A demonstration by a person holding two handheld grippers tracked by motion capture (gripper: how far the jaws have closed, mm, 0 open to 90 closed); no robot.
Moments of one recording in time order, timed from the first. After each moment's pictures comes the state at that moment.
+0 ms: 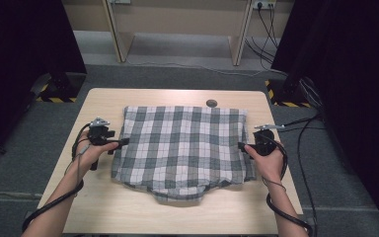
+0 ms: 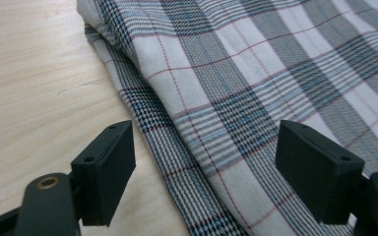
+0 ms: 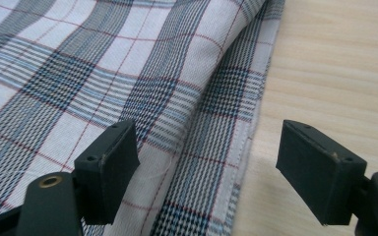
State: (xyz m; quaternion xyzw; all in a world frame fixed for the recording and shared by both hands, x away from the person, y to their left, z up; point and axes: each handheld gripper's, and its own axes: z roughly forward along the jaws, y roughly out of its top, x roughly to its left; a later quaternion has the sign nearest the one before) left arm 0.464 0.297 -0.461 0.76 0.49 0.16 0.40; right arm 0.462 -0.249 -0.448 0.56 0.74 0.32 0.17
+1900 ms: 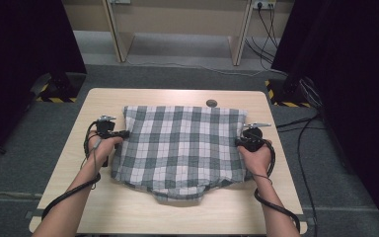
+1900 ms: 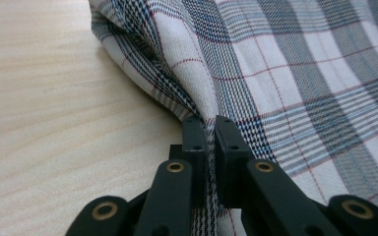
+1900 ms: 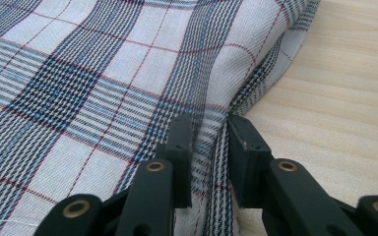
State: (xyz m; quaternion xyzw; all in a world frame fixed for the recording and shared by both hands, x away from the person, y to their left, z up) left arm 0.480 0.278 -0.462 0.71 0.55 0.15 0.40; right arm 0.480 -0.221 -0.464 0.56 0.75 0.31 0.19
